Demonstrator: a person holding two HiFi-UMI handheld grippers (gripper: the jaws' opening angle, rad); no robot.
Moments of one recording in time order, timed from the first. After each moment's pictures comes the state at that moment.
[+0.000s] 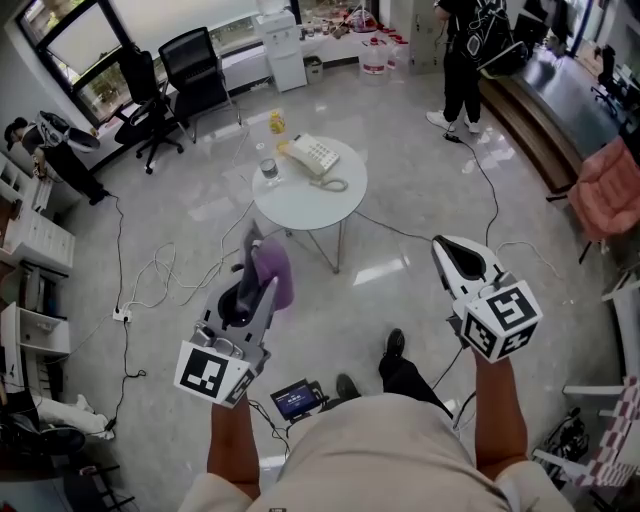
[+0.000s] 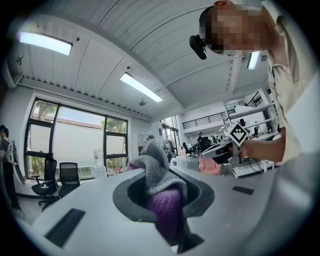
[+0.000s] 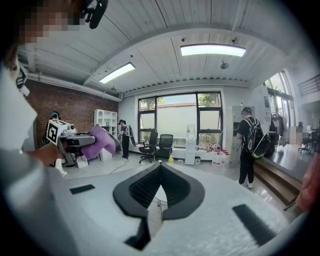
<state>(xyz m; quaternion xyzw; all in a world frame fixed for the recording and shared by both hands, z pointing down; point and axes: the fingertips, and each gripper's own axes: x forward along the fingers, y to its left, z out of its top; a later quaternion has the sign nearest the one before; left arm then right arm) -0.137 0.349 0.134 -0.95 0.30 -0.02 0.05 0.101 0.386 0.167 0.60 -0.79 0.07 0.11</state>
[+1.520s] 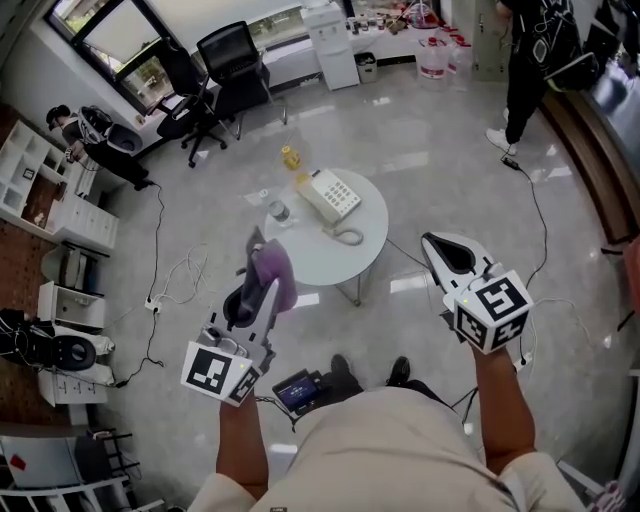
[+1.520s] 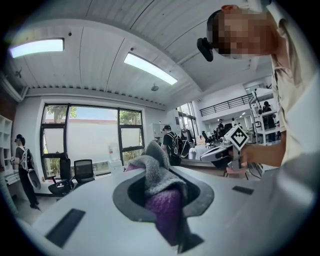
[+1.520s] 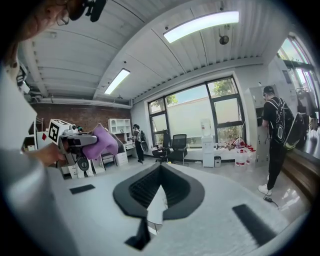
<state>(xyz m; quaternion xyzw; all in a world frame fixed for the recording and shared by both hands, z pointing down) 0.050 0.136 0.141 -0.91 0.41 -0.08 0.04 0.271 0.117 0.207 0.48 -0.87 0.10 0.07</state>
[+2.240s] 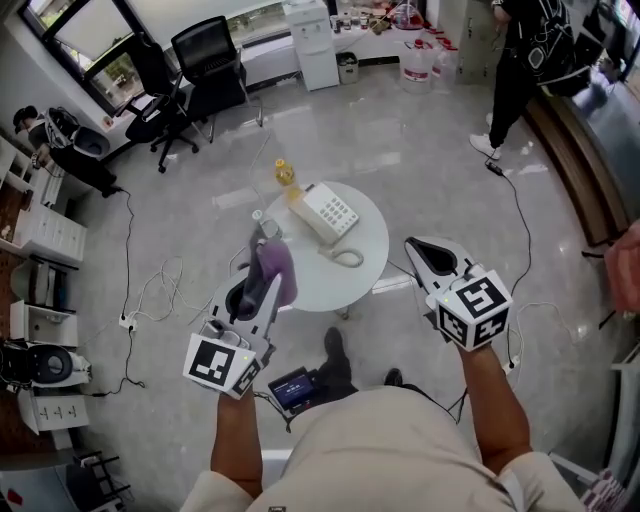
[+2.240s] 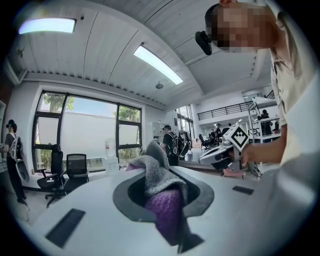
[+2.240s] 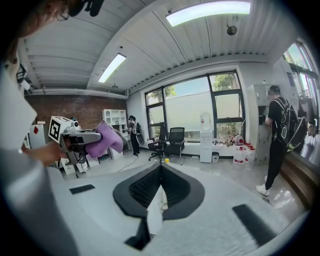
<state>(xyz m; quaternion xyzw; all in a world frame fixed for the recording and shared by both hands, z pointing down) -0.001 0.003 0.185 -0.92 0.38 -0.06 0.01 0.201 0.001 0.243 0.50 -0.85 0.11 0.12</state>
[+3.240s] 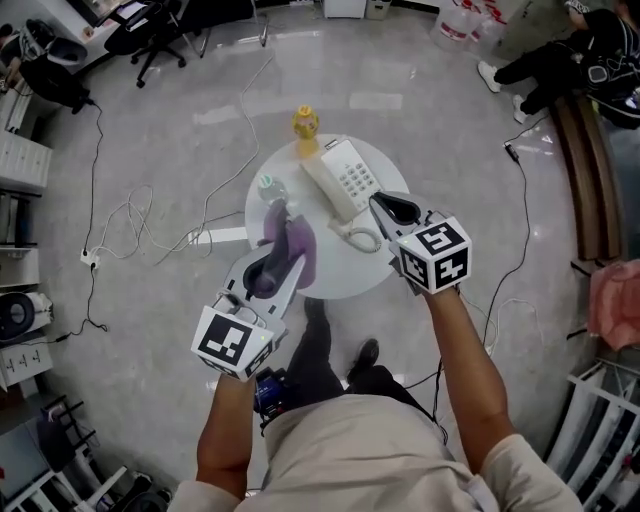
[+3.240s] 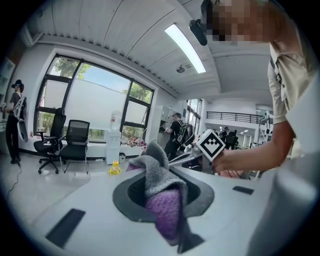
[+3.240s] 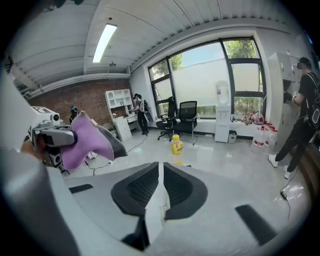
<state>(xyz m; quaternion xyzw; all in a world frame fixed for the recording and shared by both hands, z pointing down) -0.041 -0.118 0.339 -0.92 0.37 -0.09 -0.13 0.082 -0.195 0.421 0.42 -0.86 0.19 0.22</state>
